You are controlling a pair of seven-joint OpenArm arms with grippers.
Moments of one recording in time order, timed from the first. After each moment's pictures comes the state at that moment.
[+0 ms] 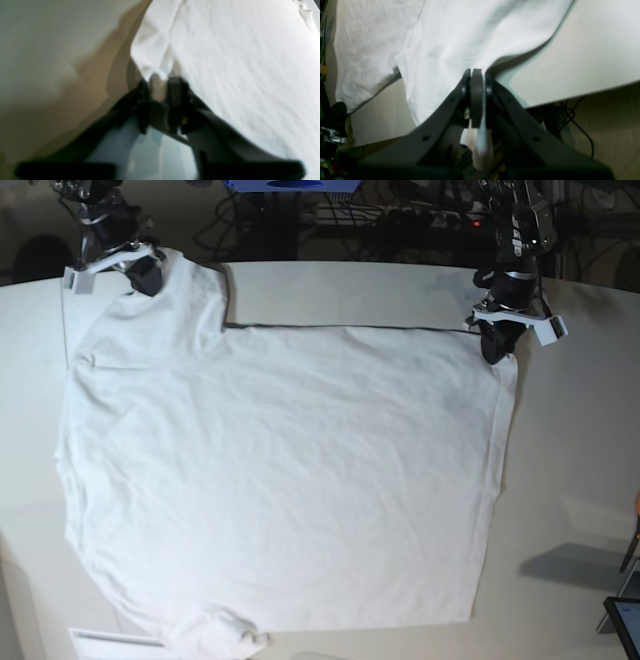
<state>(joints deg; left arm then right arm) 27.6 -10.0 -22.8 90.1 -40.0 -13.9 14.1 -42.3 1.9 18.9 103.3 47.6 14.7 -30.8</state>
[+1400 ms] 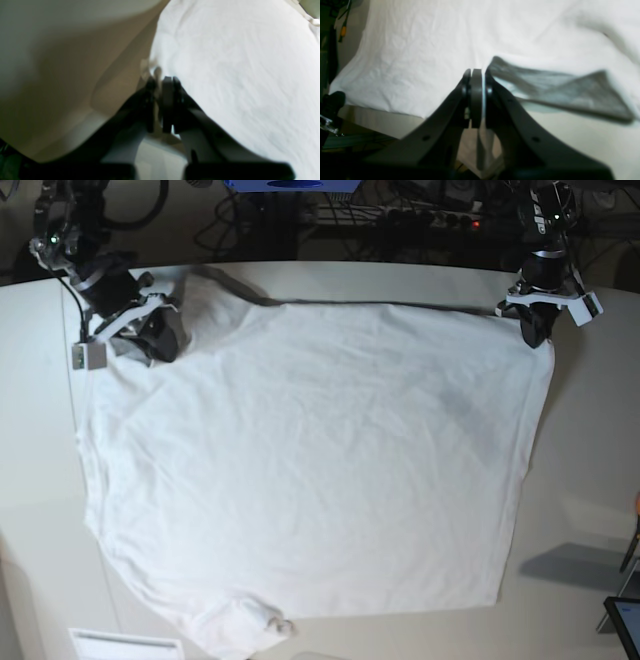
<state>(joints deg) 34.9 -9.4 -29.8 100.8 -40.3 -8.5 15.0 -30.1 8.8 13.6 113.2 46.7 14.2 -42.3</state>
